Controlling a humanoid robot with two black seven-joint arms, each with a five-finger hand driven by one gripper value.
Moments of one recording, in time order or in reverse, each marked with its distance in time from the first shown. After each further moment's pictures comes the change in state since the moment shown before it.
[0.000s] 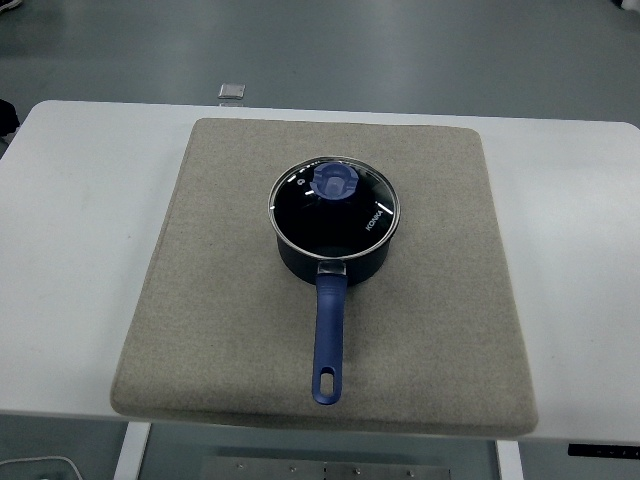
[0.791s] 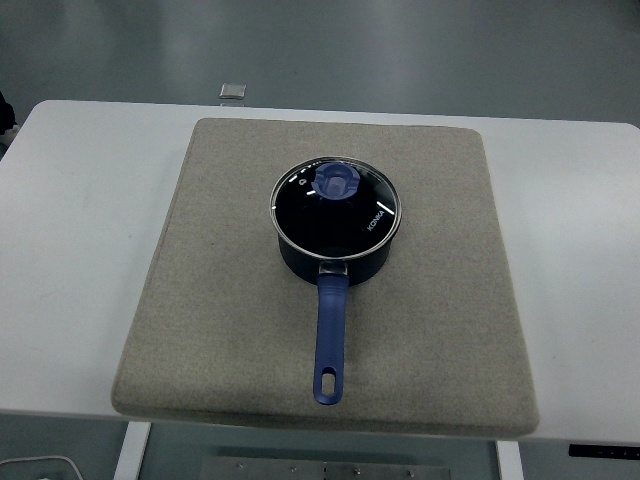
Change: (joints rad) left arm 0.000 0.000 0.000 0.000 0.000 0.000 0.000; right arm 0.258 -0.054 -0.020 0.232 -0.377 0.170 0.171
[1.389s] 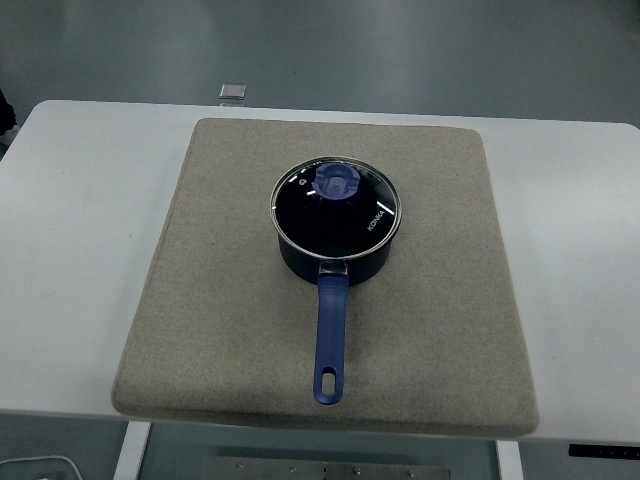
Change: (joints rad) left arm 0.000 0.000 0.000 0.000 0.000 0.000 0.000; right arm 0.005 0.001 -0.002 0.148 -0.194 -0.007 0.000
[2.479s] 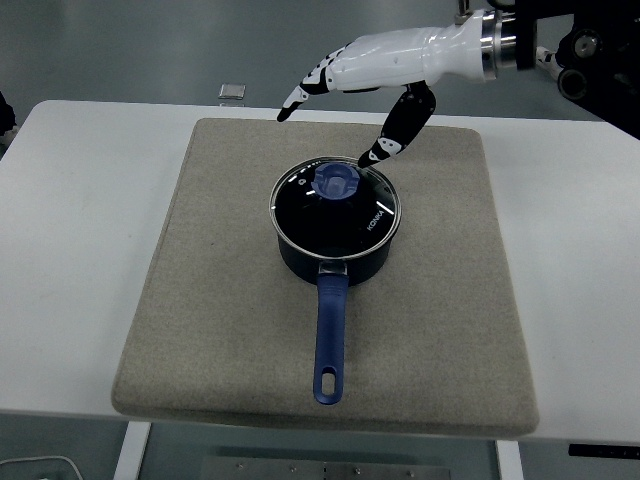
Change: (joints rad) left arm 0.000 0.000 0.000 0.000 0.000 0.000 0.000; right arm -0.095 0.080 -0.170 0.244 -0.506 -0.224 0.000
